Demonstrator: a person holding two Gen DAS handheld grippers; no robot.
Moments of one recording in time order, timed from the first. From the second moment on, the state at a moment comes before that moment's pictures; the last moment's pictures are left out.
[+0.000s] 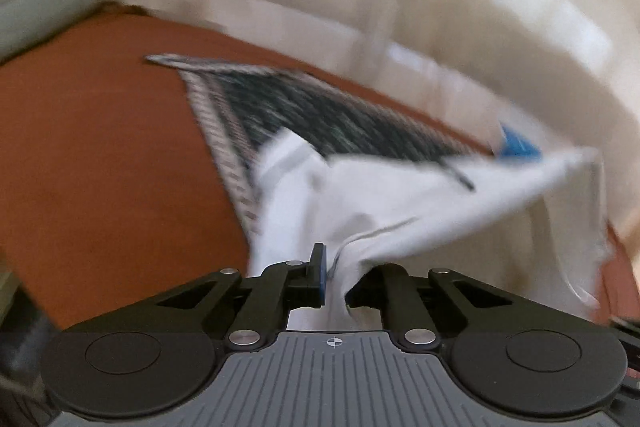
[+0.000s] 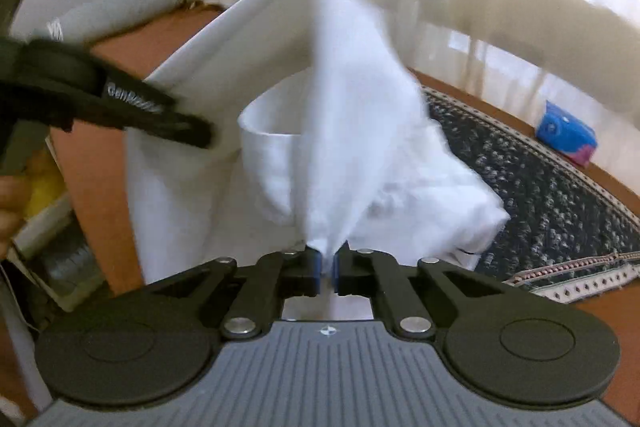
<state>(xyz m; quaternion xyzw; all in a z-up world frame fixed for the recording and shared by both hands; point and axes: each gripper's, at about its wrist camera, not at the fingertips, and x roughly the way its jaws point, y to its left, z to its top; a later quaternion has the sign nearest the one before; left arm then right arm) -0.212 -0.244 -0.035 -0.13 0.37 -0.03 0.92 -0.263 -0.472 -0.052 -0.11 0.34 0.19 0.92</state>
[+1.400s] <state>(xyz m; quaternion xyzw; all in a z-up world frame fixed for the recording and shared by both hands) -0.296 -0.224 -0.050 -0.25 0.43 -0.04 0.87 -0.308 -0.541 -0.078 -0.08 0.42 0.37 0.83</state>
